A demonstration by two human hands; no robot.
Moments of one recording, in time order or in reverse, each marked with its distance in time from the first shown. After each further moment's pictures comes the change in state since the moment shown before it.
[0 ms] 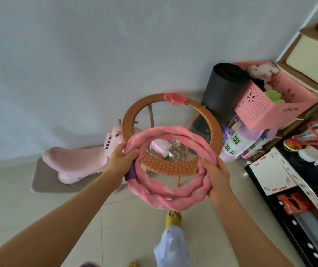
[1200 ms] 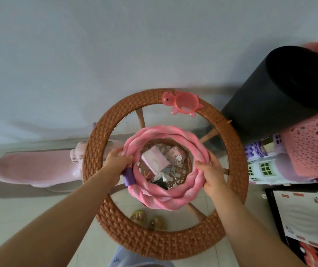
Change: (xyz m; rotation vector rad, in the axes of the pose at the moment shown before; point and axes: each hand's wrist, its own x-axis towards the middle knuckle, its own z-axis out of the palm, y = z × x) left_hand 0.336 -0.029 0.121 0.039 0.222 -0.535; right_hand 0.385 0.016 0.080 -0.372 -0.119 0.314
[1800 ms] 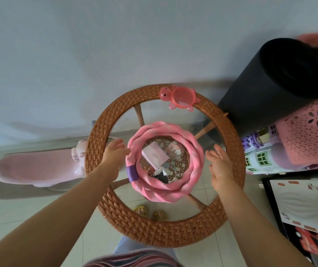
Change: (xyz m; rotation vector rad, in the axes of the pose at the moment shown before) left_hand -0.016 0.011 -0.010 -0.006 0.022 0.075; right_hand -0.021 -0.012 -0.011 -0.023 0.099 -0.033
